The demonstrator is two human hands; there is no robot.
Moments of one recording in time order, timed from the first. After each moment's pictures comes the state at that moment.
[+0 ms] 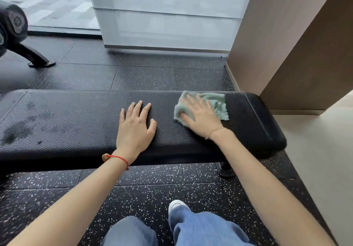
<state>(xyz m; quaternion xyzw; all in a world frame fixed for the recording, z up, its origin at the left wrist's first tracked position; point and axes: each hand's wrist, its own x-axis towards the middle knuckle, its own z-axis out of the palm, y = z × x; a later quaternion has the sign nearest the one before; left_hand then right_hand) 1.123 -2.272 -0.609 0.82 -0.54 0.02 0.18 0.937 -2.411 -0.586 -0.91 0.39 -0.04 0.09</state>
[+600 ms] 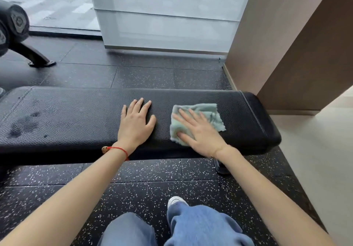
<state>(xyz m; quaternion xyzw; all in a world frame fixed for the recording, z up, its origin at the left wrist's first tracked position) 1.128 -2.270 -0.605 0.81 -0.55 -0.01 0.20 0.907 -2.350 -0.585 -0.95 0.29 -0.05 0.10</state>
